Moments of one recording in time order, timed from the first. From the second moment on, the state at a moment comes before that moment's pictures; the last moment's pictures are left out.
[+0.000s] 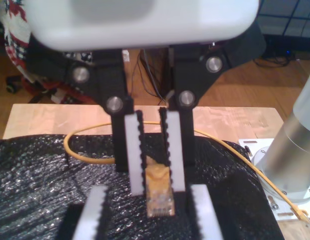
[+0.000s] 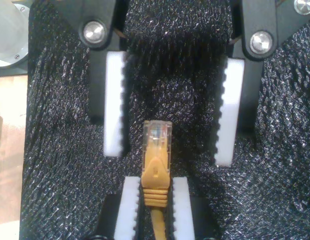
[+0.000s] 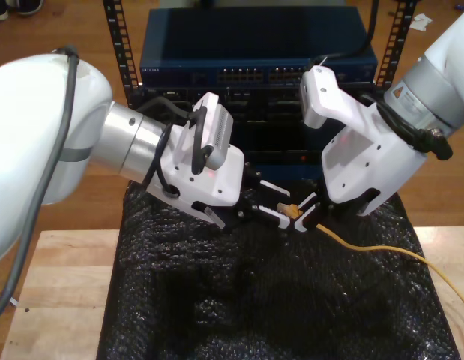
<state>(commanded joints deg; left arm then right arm) -4.4 -19.0 -45.0 -66.0 82.8 -252.5 10.2 -24.3 -51.9 34.9 79.0 -81.0</state>
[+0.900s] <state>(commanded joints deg) -4.2 -18.9 -44.5 -66.8 83.5 -252.1 10.3 -23.9 -51.7 34.9 78.7 -81.0</state>
